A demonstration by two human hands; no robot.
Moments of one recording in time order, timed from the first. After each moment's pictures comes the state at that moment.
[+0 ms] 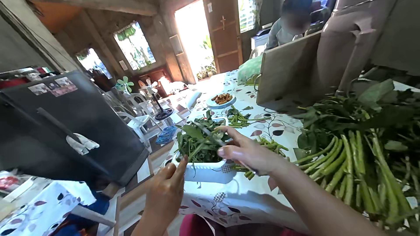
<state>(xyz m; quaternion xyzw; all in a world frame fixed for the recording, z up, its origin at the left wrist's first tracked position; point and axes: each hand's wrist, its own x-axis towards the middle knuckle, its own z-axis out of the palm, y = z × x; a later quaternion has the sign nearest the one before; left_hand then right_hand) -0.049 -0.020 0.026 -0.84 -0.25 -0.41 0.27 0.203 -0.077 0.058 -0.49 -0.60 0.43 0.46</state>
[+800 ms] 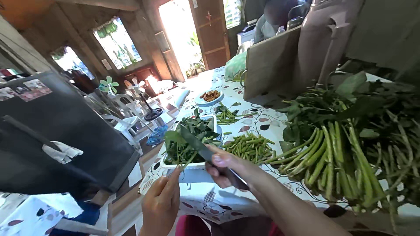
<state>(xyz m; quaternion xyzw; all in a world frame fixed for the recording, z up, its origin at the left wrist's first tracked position) -0.043 -0.018 -0.012 -0.83 -0.22 -0.49 0.18 0.189 -0.081 0.012 -0.23 -0.53 0.63 0.52</state>
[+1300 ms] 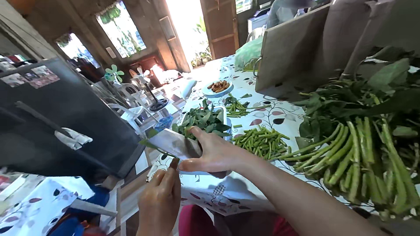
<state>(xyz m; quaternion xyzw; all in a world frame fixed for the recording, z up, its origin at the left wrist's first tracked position) -0.054 -0.037 0.010 -0.81 -0.35 -0.42 0.23 0.151 -0.041 0.067 -0.53 -0.71 0.31 0.32</state>
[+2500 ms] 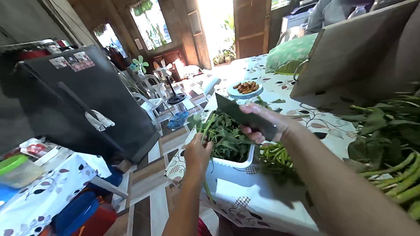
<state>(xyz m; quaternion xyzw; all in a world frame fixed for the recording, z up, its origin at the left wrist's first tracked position) -0.001 0.062 0.012 -0.75 -0.56 -0.32 -0.13 0.236 0.034 0.057 -0.43 -0.50 0.65 0.37</state>
